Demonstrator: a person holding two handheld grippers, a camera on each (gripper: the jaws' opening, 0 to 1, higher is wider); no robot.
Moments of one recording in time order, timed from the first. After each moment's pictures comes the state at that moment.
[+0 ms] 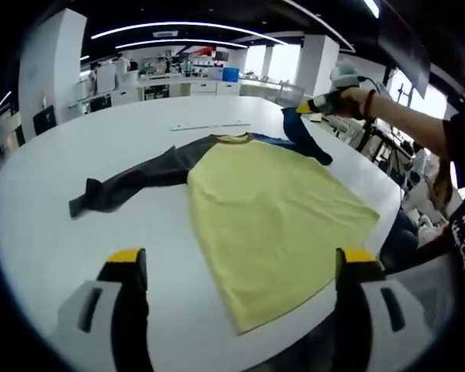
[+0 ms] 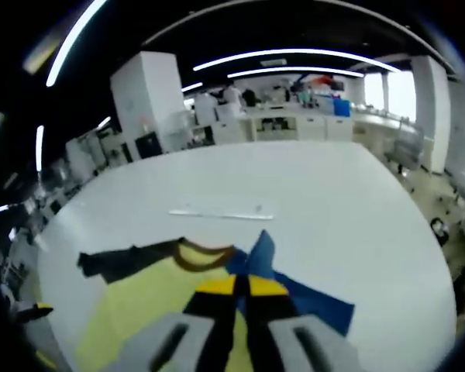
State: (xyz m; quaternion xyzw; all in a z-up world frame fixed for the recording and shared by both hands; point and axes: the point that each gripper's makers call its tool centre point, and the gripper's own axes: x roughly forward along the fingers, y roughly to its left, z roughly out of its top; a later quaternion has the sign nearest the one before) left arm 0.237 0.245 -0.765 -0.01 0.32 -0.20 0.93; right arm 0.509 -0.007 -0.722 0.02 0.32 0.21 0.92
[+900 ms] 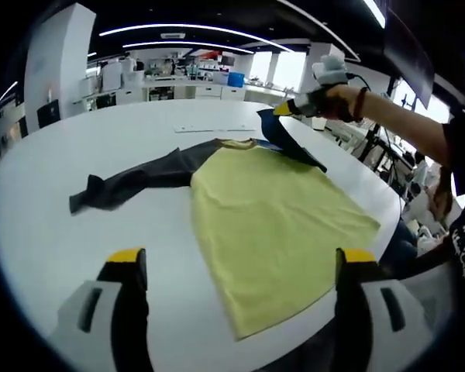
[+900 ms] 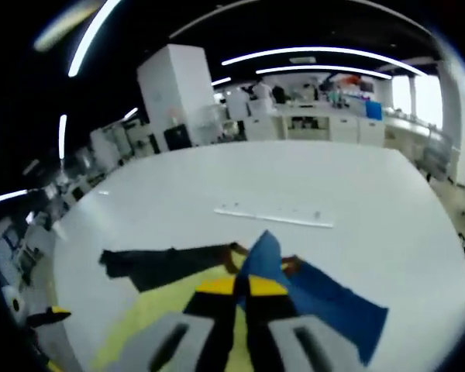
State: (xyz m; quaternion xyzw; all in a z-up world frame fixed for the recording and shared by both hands) left arm 0.242 0.251 -0.767 -0.03 0.31 -0.19 0.93; right arm 0.517 0.082 -0.720 0.01 0.32 0.29 0.90
